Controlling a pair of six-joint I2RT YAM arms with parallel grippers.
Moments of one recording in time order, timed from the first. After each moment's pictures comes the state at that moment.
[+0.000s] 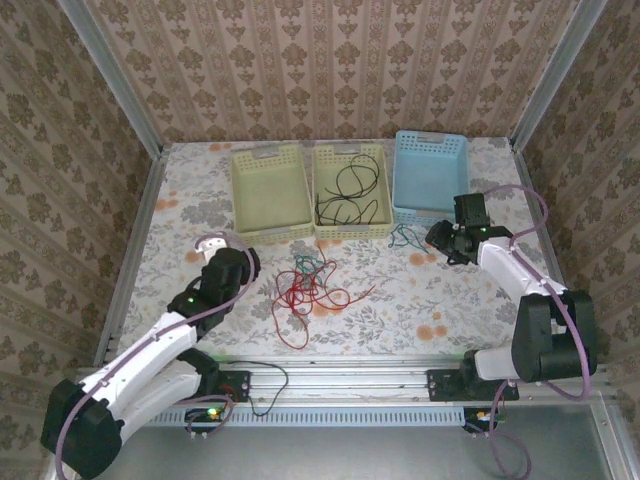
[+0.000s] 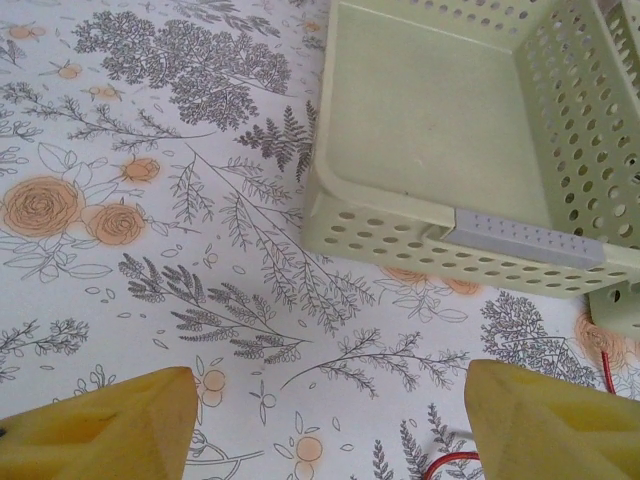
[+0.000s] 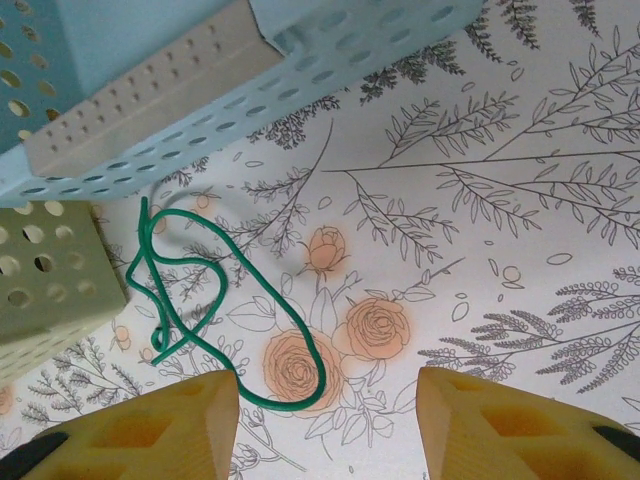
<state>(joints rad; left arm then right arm) -0.59 0.83 0.45 -0.27 -0.46 -0.68 0.02 1.37 0.83 -0.47 -0.05 0.63</state>
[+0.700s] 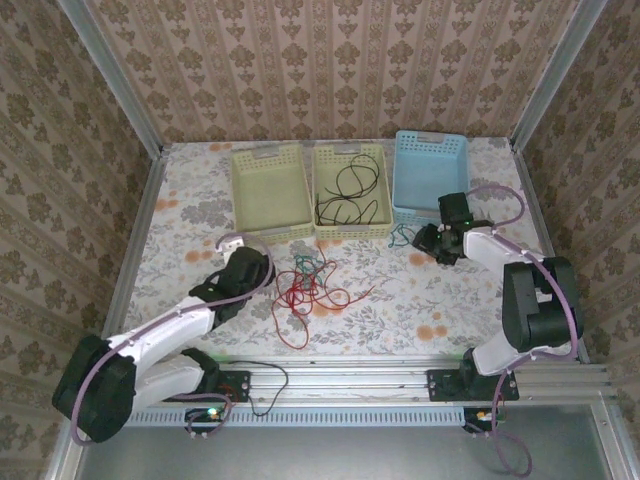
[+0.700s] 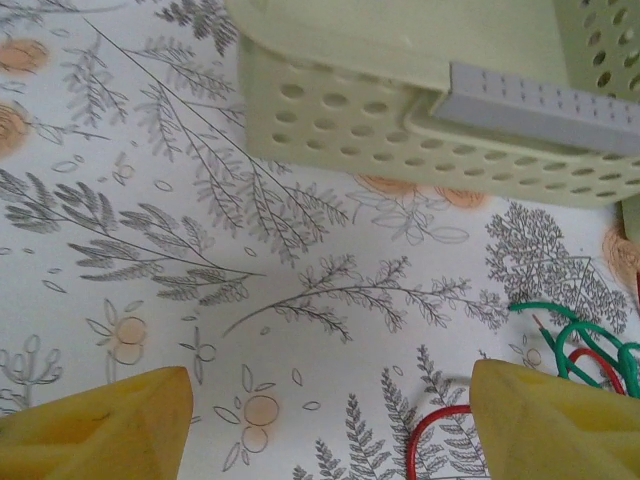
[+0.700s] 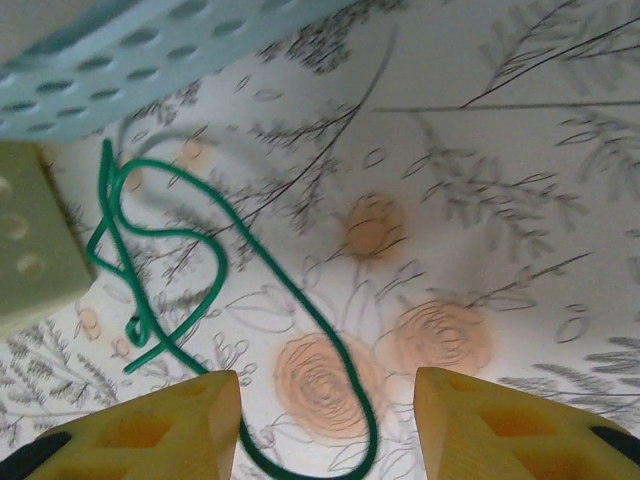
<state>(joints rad) -0.64 1.08 0.44 -0.15 -0.38 -0.72 0.09 1.56 0.86 -0.42 -0.11 0.63</state>
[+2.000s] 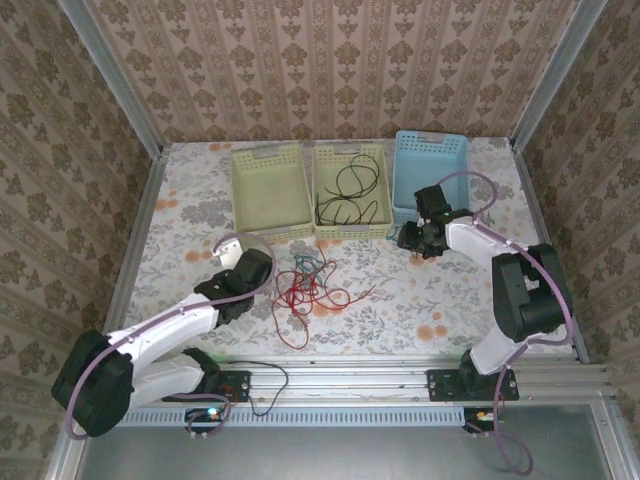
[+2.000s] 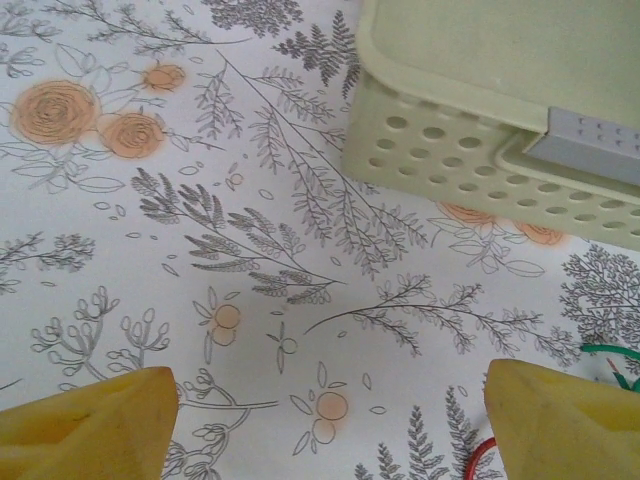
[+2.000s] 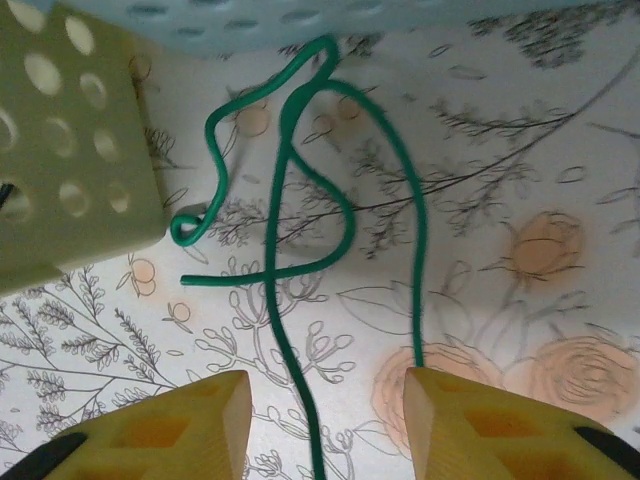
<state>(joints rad) -0.71 1.07 0.49 -0.34 -0.60 -0.88 0.22 1.67 1.00 -0.49 -0.05 0.49</state>
